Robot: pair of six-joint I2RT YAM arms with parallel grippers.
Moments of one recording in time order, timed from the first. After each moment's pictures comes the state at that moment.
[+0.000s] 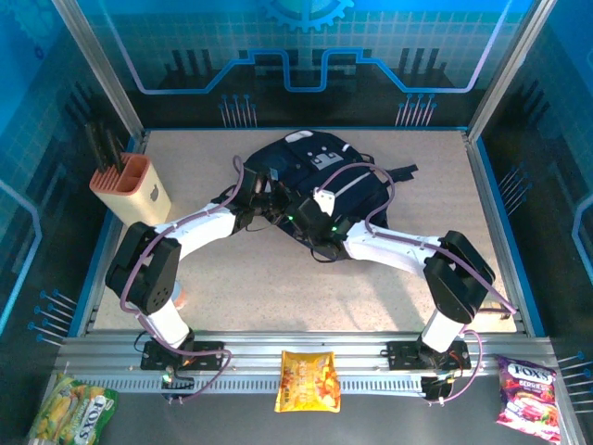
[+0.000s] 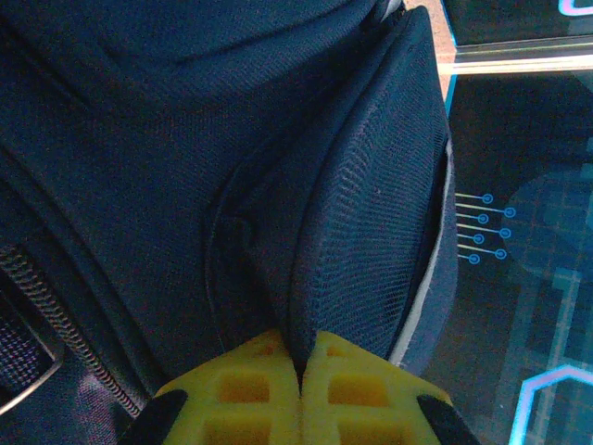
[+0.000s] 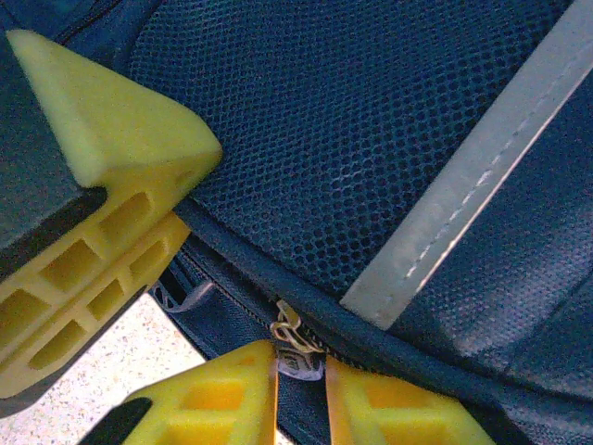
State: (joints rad) left arm -0.45 1.69 1.06 0.01 0.42 -1.18; right arm 0.87 1.69 1.15 -0.37 0.43 0.96
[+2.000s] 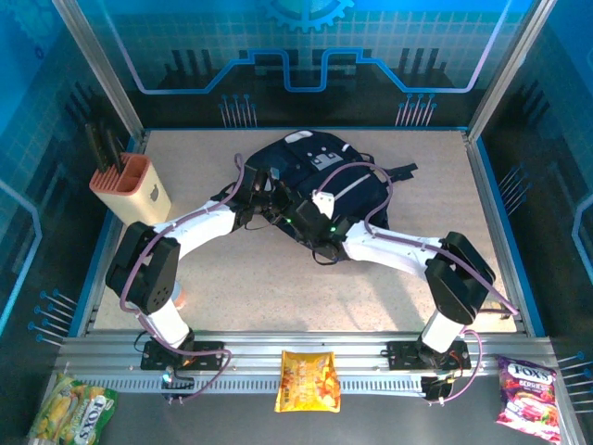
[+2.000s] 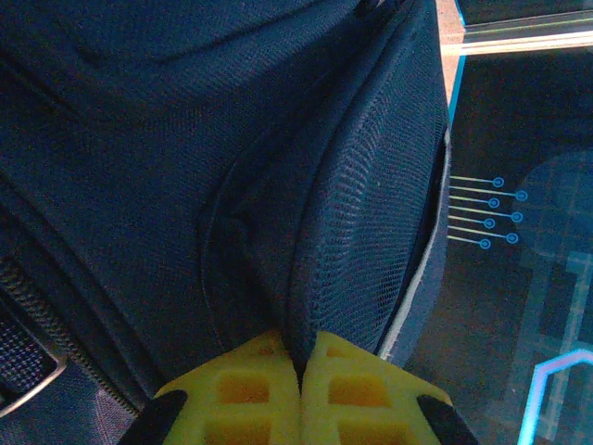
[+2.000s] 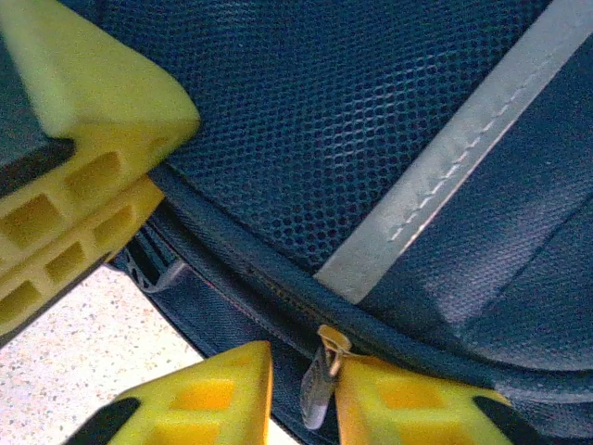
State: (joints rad) left arm -0.44 1.69 1.09 -0.04 0.44 -1.13; right arm 0.89 1.69 1.17 -0.46 0.46 0.95
